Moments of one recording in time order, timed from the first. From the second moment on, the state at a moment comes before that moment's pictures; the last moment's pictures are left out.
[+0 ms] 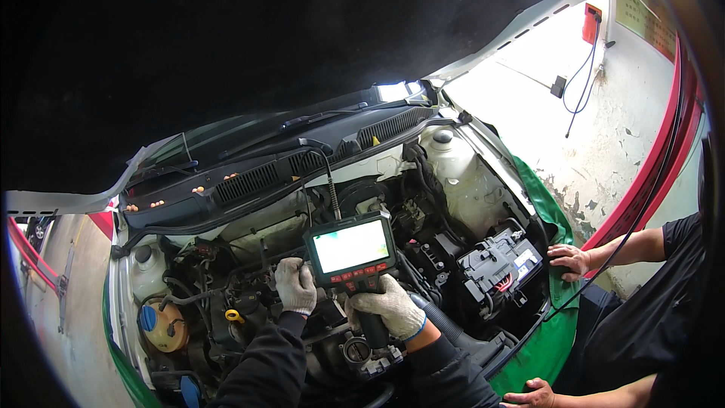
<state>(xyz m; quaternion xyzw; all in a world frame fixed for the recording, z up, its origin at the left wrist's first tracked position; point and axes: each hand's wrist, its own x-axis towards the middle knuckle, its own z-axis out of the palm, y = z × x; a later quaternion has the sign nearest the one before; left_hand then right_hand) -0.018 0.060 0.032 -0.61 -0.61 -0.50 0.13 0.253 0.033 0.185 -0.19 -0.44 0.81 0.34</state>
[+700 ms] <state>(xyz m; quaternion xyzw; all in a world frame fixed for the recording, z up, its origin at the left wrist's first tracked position) -0.022 0.063 0.024 -0.60 -0.62 -0.48 0.14 0.257 0.034 0.187 -0.18 -0.44 0.82 0.33</state>
